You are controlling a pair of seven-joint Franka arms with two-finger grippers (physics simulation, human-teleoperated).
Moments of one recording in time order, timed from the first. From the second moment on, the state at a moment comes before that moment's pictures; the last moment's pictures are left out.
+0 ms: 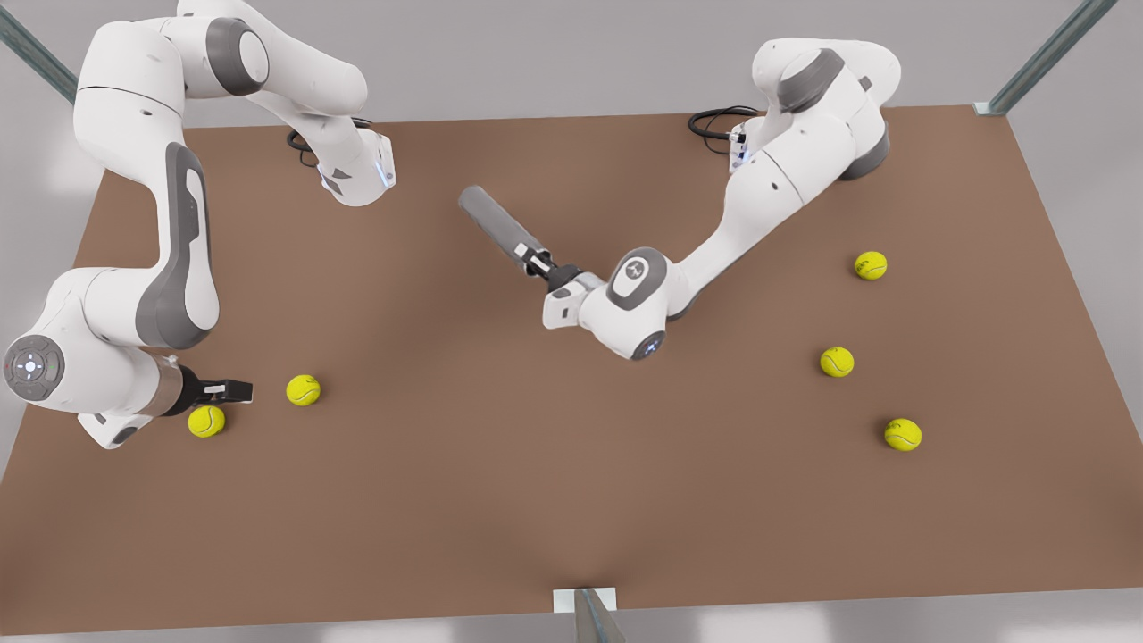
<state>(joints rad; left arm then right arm) -0.10 0.85 -0.81 -1.52 -0.75 1.90 0.07 -0.19 0.43 0.14 -1.39 -0.04 1.67 -0.09</state>
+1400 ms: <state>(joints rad) 0.50 0.38 -0.80 -1.53 -0.25 1.59 -0.13 -0.19 0.45 0.17 -1.31 -0.17 1.95 -0.08</state>
